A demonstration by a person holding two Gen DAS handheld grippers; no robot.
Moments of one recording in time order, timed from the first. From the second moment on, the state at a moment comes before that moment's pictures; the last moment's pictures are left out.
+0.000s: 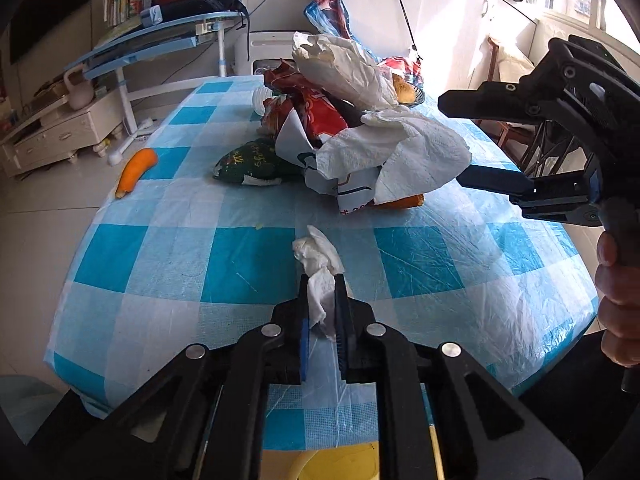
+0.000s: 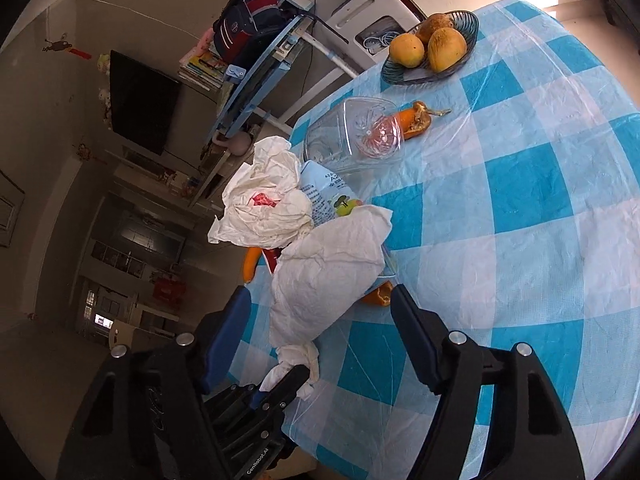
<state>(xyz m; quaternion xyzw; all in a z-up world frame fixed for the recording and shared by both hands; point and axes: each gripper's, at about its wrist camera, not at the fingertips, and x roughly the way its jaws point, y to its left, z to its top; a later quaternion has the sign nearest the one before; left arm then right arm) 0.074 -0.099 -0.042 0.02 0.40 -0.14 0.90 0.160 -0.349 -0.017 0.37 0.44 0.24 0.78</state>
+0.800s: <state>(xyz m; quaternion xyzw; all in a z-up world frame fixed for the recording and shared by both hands) 0.062 -0.020 -0.038 -0.07 0.40 -0.11 0.91 0.134 -0.373 -0.020 0.43 0.41 0.21 0.77</state>
